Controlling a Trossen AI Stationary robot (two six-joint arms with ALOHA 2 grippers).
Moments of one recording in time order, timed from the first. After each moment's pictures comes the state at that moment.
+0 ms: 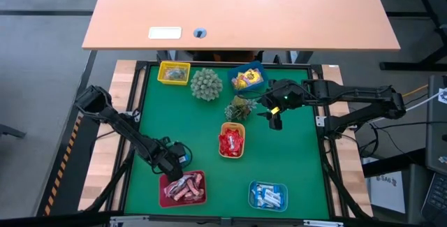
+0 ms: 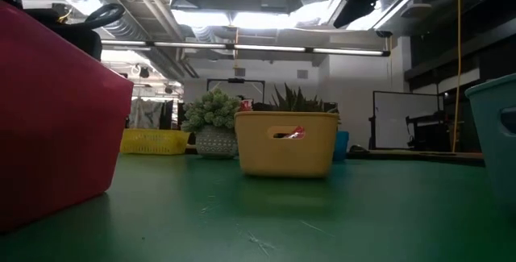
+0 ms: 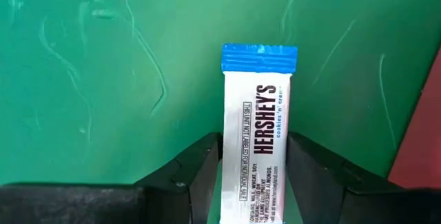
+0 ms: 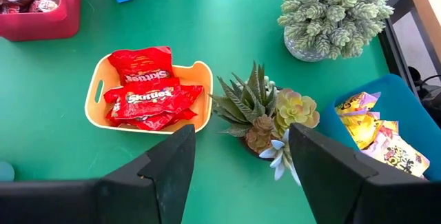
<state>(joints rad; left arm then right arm) -0.61 1.59 0.74 -0.57 -0.25 -1.09 -0.05 1.24 1.20 -0.77 0.03 -0.10</state>
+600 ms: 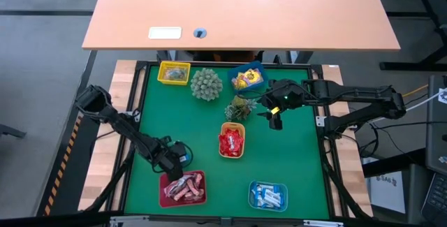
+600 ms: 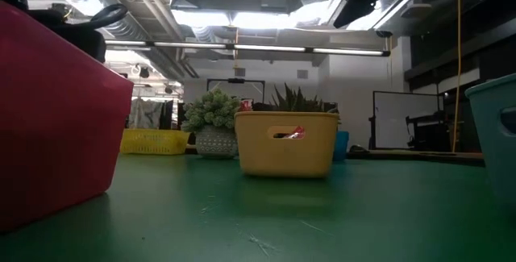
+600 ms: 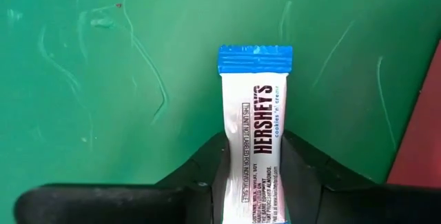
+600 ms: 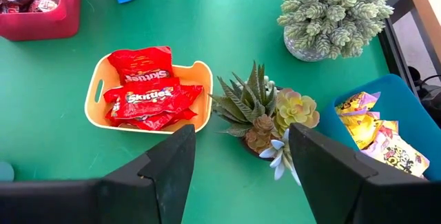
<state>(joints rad) -0.60 1.59 0.74 -0.53 -0.23 -1.04 -0.05 1.24 1.20 -0.77 0.03 -0.10</state>
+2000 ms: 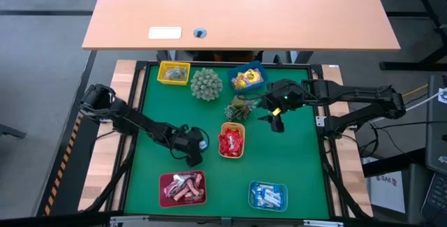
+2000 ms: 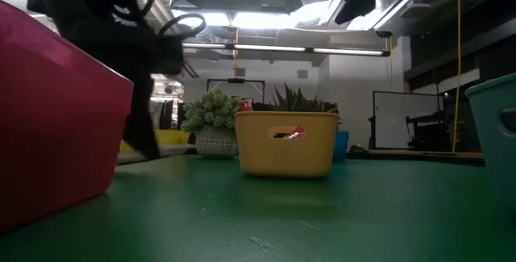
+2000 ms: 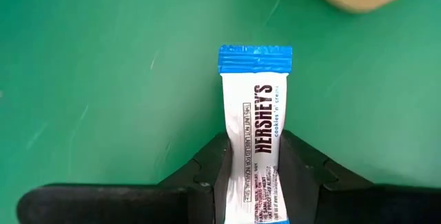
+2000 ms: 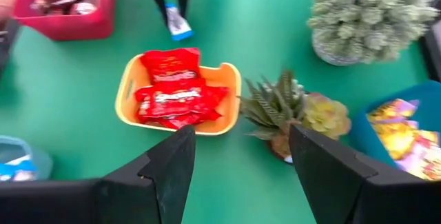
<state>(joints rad) -0.33 1.60 0.74 -0.24 -0.27 -0.80 -0.05 1.24 1.20 -0.77 -0.07 -0.10</state>
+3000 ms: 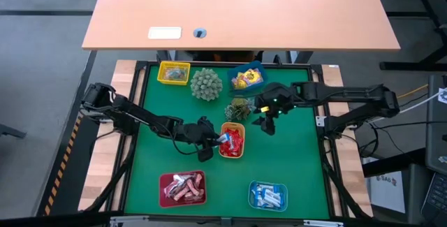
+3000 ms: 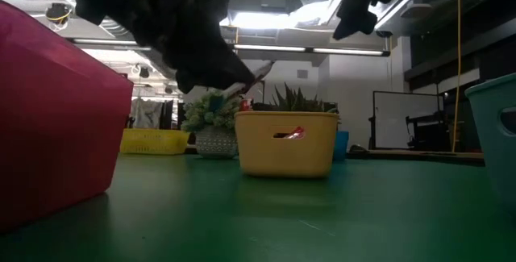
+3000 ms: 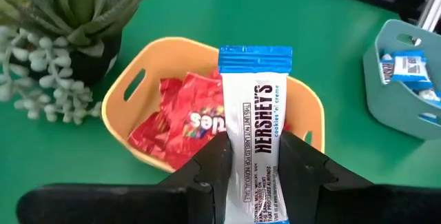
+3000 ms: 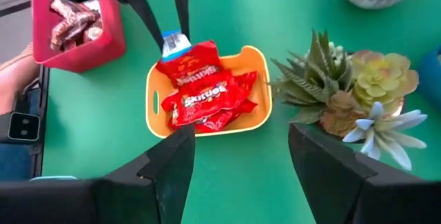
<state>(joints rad) -0.21 1.59 0.74 0.29 -0.25 -0.43 -0.05 1.32 1.20 -0.75 -0.15 0.20</state>
